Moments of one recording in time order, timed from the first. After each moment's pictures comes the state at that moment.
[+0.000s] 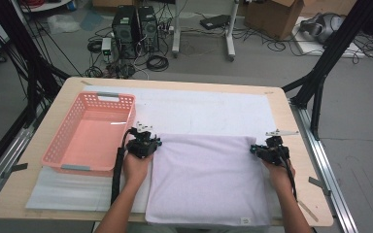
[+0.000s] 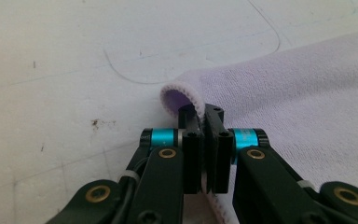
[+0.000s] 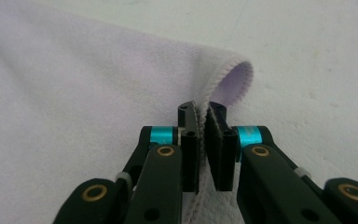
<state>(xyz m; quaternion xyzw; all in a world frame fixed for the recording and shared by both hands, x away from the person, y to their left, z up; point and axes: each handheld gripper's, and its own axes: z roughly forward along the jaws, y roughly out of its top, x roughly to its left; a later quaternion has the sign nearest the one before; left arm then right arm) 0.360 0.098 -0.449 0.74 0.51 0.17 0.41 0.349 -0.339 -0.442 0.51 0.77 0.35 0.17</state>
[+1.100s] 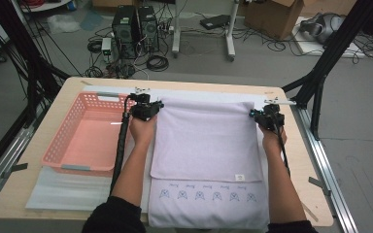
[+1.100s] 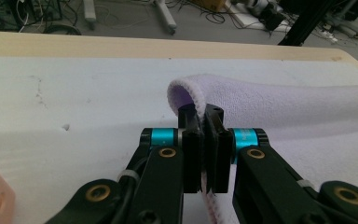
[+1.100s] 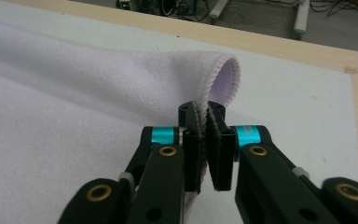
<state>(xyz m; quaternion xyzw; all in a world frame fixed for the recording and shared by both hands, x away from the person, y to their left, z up) 0.460 0.097 -0.409 0.67 0.53 0.20 0.48 0.449 -0.338 -0.412 0.51 0.72 0.40 0.25</state>
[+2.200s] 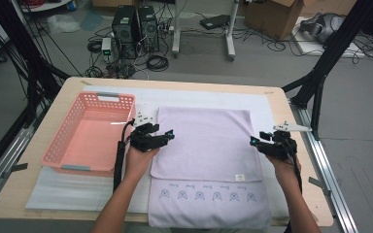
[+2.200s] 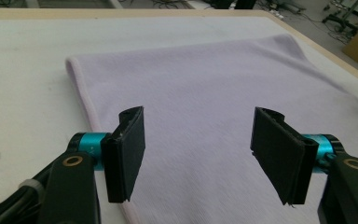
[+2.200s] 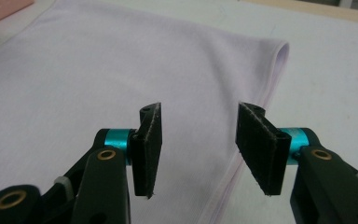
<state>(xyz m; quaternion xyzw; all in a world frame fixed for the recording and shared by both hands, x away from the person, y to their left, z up) 0.349 0.088 -0.415 0.71 0.45 0.16 0.51 0.330 -0.341 -0.400 0.47 0.75 0.42 0.21</state>
